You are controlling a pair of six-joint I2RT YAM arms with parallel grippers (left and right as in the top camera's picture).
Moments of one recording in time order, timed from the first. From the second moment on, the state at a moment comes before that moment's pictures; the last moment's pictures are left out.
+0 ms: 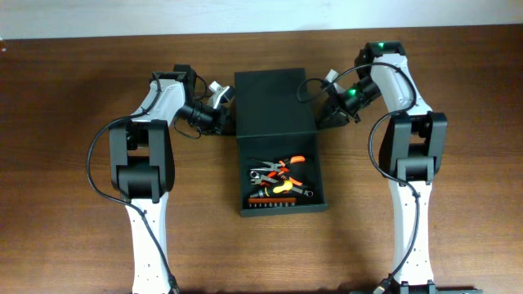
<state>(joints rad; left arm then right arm) -0.07 2.49 1.91 -1.10 0.87 0.37 0.03 2.68 2.37 -1.65 -0.84 -0.29</state>
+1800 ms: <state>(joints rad) -0.07 2.49 1.92 -1.08 0.88 0.35 0.03 2.68 2.20 -1.48 -0.86 -0.27</state>
